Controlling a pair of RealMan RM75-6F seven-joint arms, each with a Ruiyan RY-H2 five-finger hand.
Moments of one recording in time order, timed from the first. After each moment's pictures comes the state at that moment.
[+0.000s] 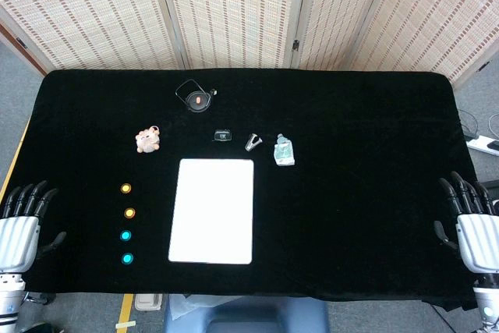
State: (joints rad) left arm -0.11 -1.17 -0.08 -1.62 1.46 1.49 0.19; right arm 0.04 -1.10 0.07 -1.62 -1.50 1.54 -0.08
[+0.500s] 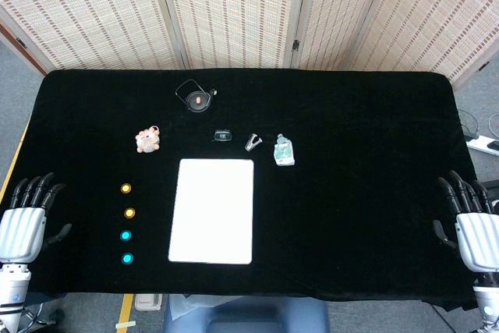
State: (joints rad) left arm -0.16 -1.18 -0.11 -1.60 1.45 1.46 0.18; right arm 0.05 -1.10 0.07 -1.62 -1.50 1.52 -0.08
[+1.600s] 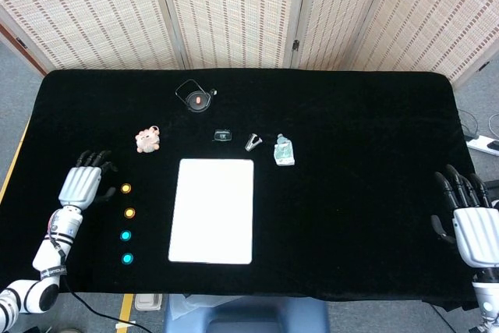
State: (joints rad) left arm -0.49 -1.44 -0.18 -1.15 1.29 0.98 0.01; right arm 0.06 -1.06 0.08 -1.66 -1.52 1.52 -0.11
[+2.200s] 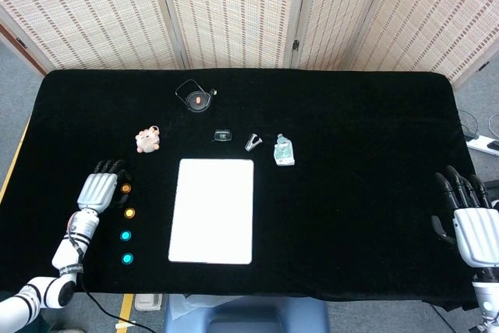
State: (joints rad) left arm -0.53 -1.56 -0.15 -1.03 1.26 0.93 0.00; right arm 0.06 -1.07 0.08 -1.65 -1.51 1.51 -0.10
